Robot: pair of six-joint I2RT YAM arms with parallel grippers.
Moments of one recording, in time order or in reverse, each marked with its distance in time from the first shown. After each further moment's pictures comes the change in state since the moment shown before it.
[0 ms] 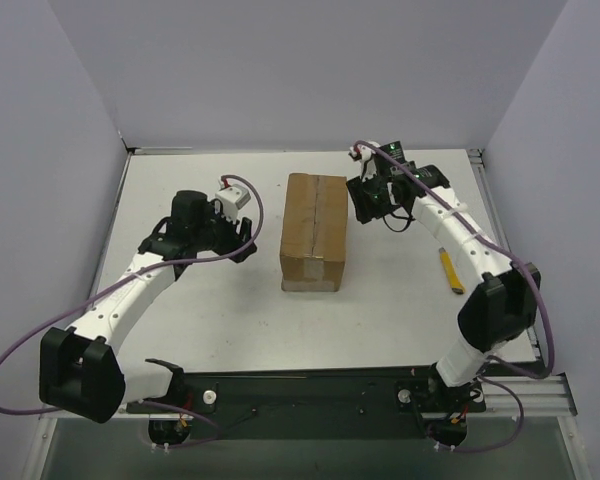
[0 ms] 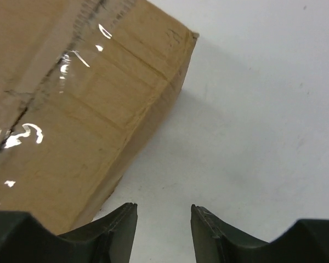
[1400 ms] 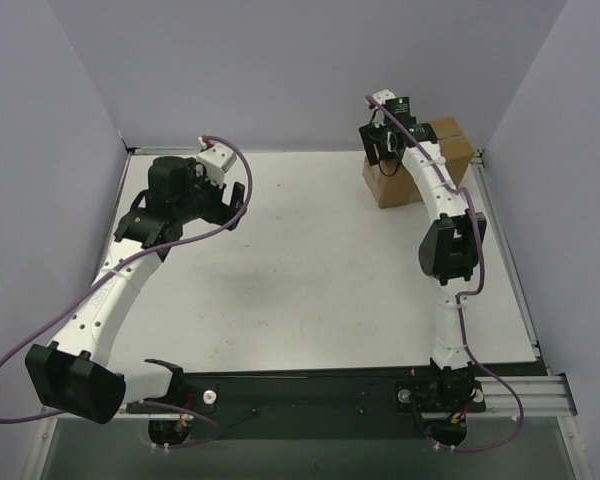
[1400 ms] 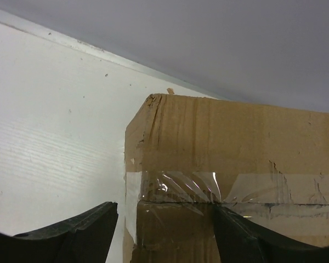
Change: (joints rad) left arm 0.022 -0.005 0.314 -0.136 -0.142 0.082; right arm -0.177 0.710 0.786 0.067 0.196 -0.083
